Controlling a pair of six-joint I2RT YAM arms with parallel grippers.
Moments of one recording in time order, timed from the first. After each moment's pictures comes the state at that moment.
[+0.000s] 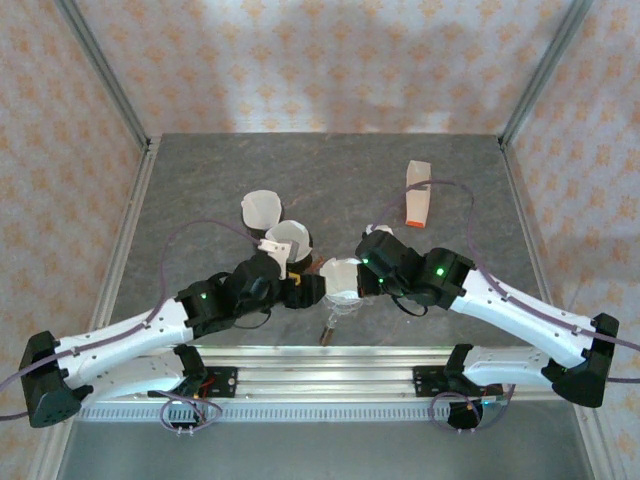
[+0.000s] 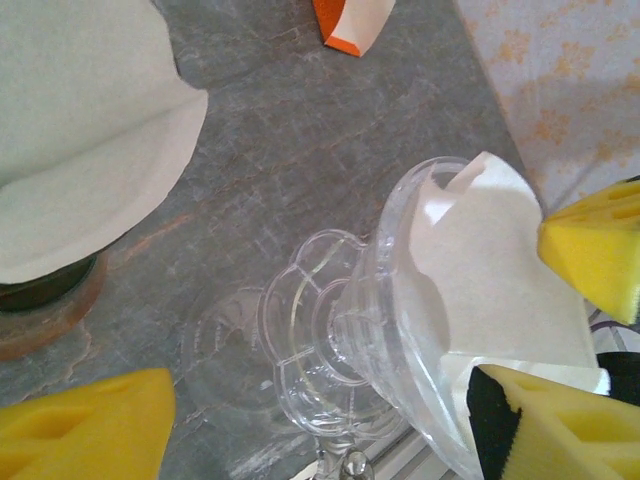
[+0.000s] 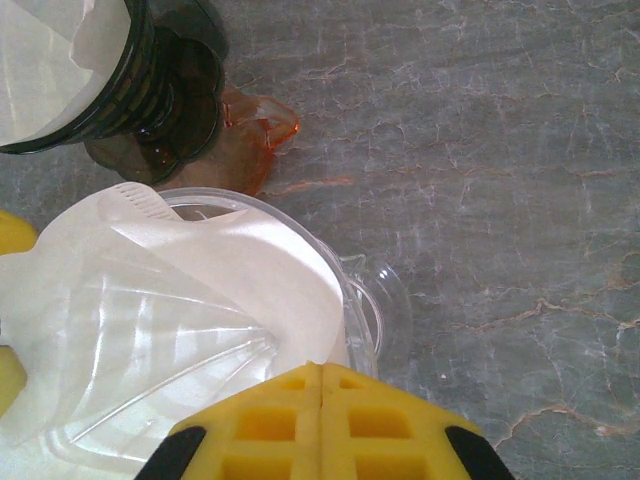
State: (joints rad) left arm -0.96 0.95 0.71 -0.34 -0.08 -0.81; right arm 1.00 1.12 1.11 -0.97 0.21 0.73
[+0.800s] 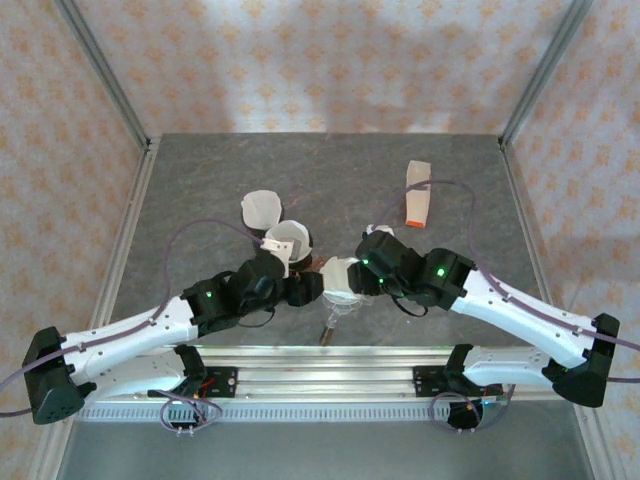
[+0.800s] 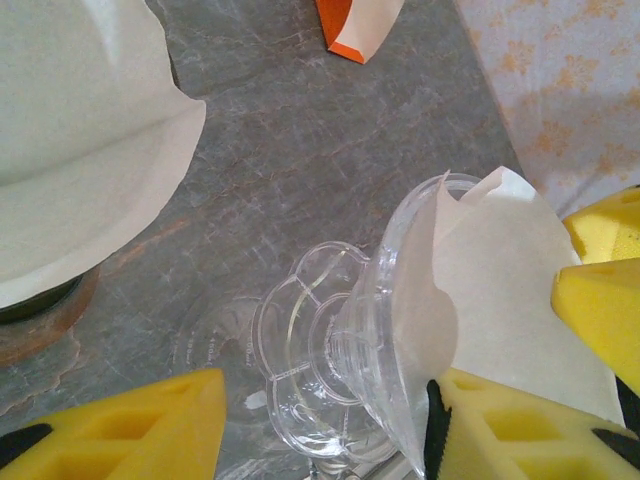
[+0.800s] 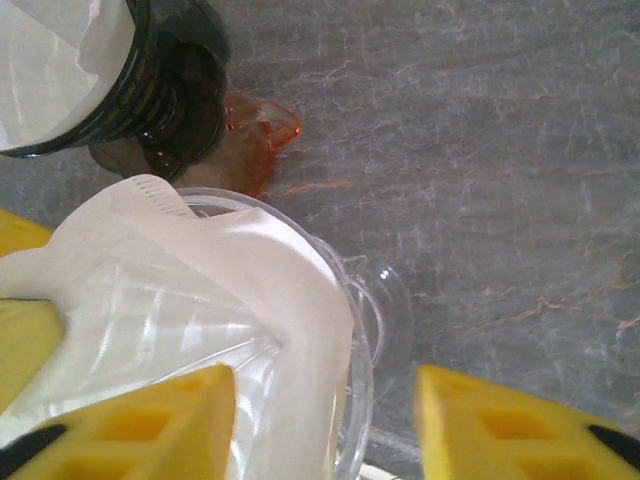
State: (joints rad) left arm -0.96 0.99 0.71 -0.31 -0.09 -0.83; right arm 1.01 1.12 1.11 -0.98 0.21 0.74
